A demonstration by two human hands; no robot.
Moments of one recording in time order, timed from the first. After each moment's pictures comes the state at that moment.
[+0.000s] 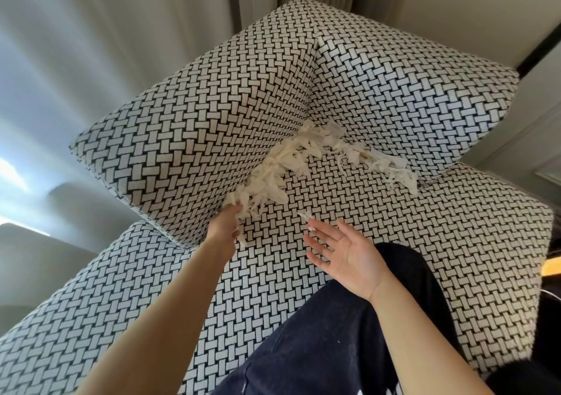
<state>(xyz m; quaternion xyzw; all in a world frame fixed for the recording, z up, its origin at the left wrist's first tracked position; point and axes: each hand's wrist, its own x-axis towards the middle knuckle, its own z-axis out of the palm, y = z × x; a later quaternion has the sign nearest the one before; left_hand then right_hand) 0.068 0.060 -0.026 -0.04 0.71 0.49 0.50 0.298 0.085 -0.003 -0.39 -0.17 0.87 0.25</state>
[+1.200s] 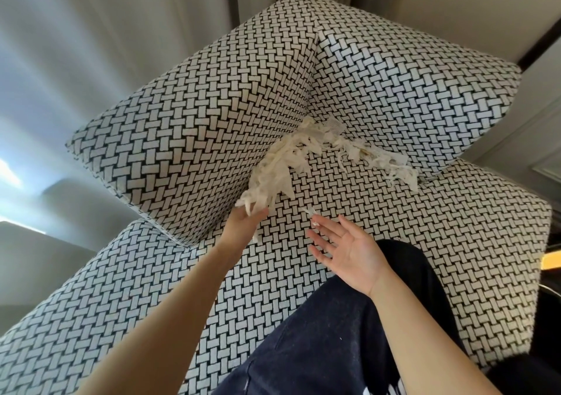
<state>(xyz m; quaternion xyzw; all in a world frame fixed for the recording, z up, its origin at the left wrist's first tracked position) 0.085 0.050 -0.025 0.27 0.69 0.45 0.50 0.293 0.085 -0.002 -0.41 -0.16 0.86 0.26</state>
